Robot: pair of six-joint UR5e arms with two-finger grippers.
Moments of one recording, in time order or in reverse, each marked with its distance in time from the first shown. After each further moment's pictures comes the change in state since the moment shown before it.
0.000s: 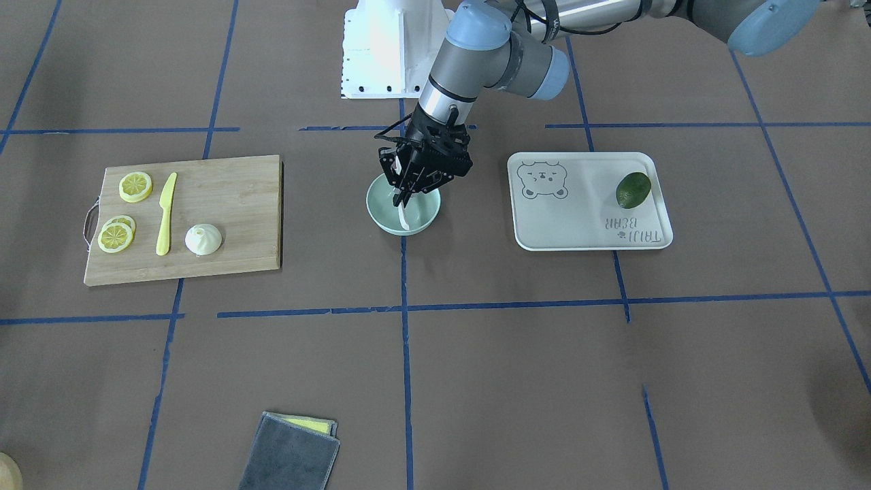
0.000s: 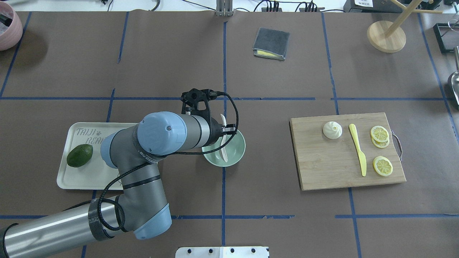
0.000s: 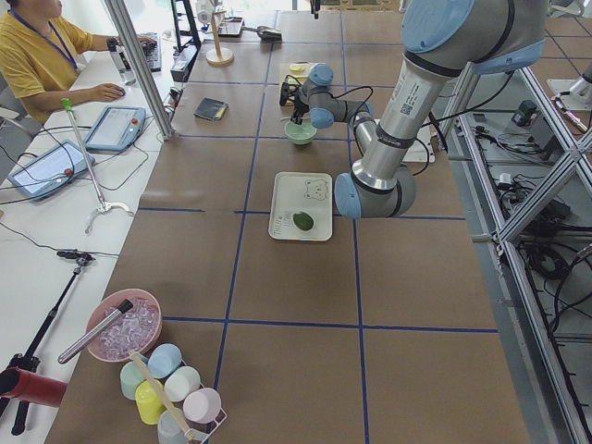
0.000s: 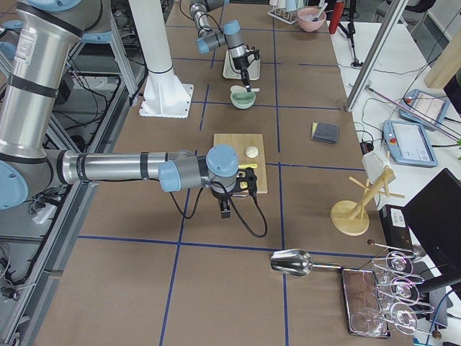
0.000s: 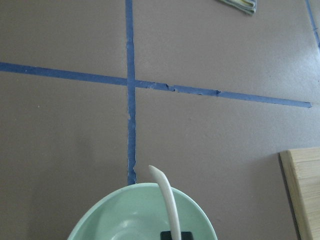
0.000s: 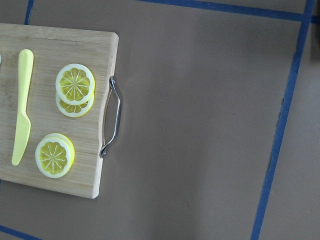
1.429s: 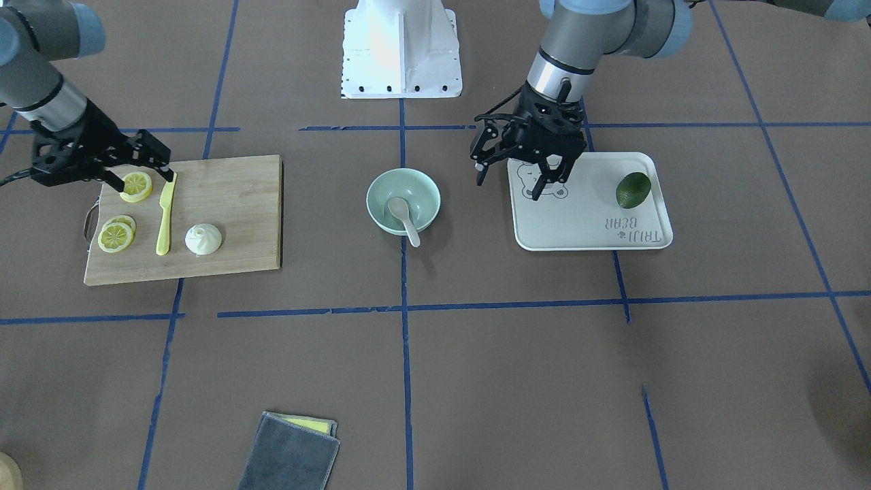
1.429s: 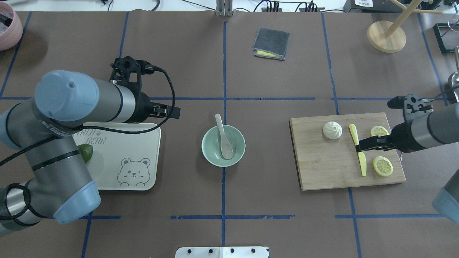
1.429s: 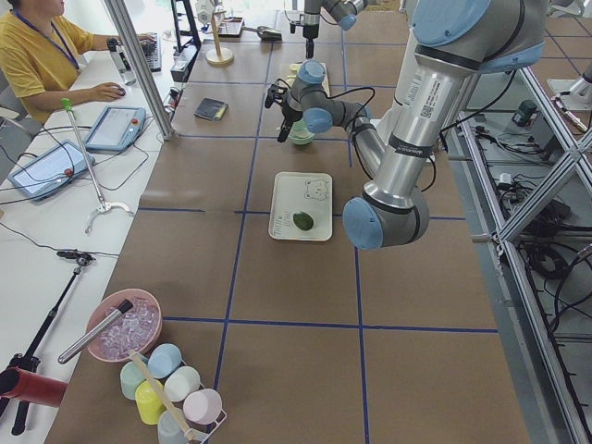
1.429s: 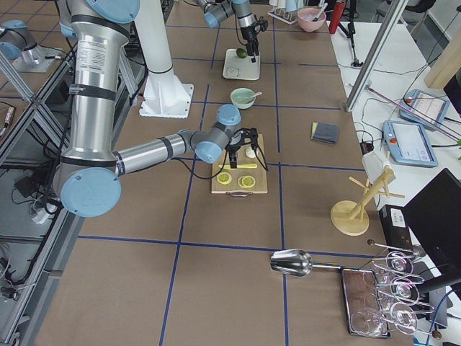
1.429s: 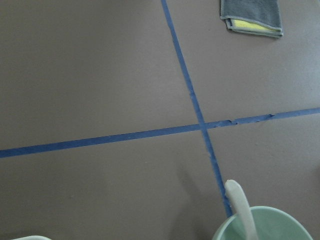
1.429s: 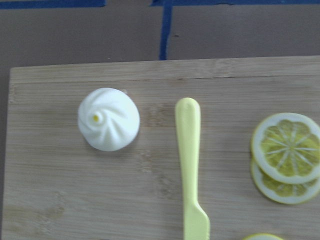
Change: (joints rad) left arm -0.197 0.264 -0.345 0.249 -0.167 0.308; right arm -0.657 0.235 -0.012 0.430 -0.421 0.974
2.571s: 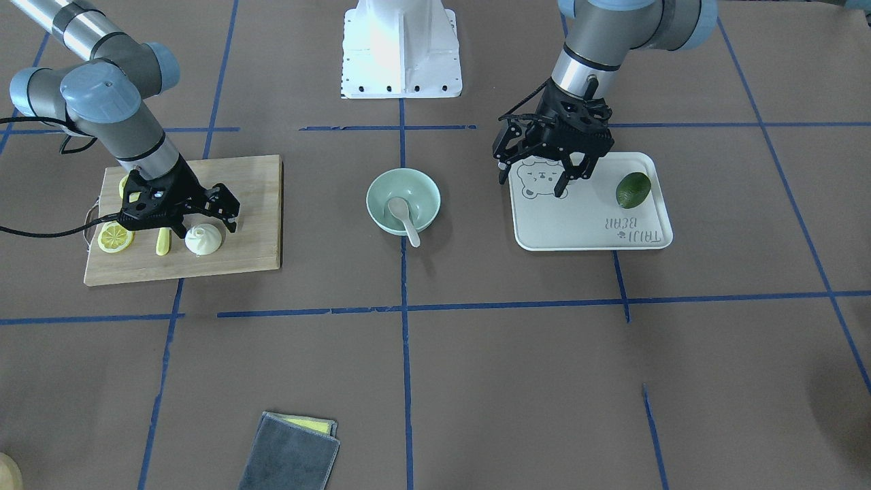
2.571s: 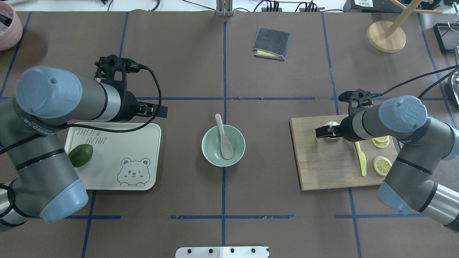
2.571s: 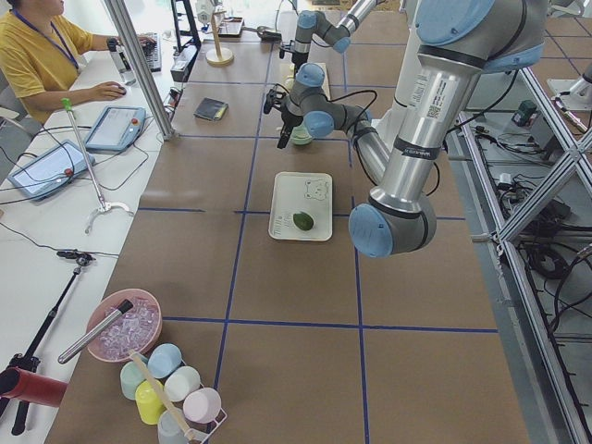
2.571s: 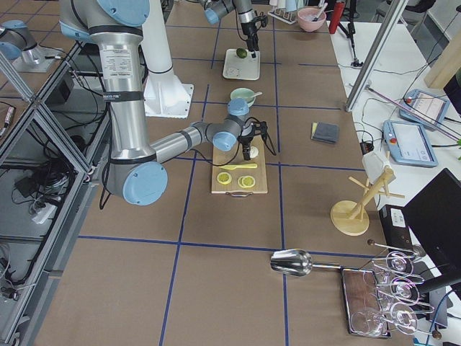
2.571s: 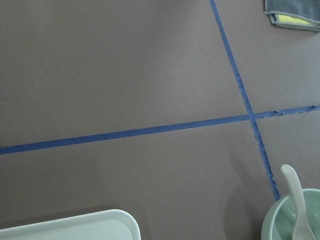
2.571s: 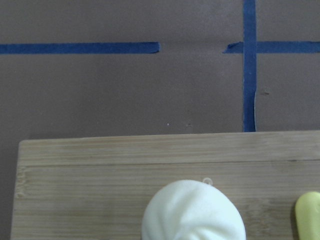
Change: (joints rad) left arm -0.015 0.028 -0.016 0.013 -0.012 -0.007; right arm -0.080 0.221 -0.184 -0.039 -0.197 0.064
